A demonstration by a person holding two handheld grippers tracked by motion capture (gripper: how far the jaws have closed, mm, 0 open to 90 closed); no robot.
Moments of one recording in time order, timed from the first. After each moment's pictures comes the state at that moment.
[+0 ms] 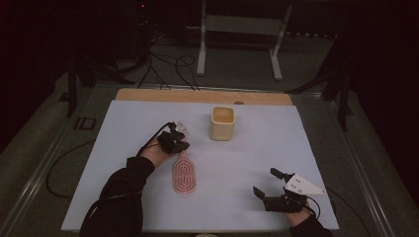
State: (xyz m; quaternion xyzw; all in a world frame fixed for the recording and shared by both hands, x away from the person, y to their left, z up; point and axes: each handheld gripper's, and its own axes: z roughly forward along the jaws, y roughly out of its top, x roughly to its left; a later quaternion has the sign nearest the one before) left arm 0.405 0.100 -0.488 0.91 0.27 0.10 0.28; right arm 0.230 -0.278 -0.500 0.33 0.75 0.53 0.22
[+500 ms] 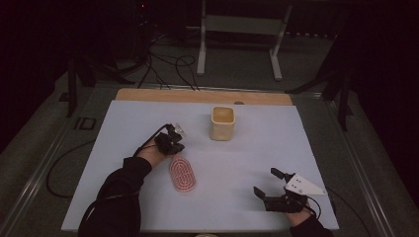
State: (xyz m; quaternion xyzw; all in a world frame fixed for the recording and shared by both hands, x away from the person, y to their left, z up) left arm 0.407 0.117 -0.497 0.92 0.29 0.11 0.24; right arm 0.229 -0.279 -0.499 0.33 0.75 0.54 0.22
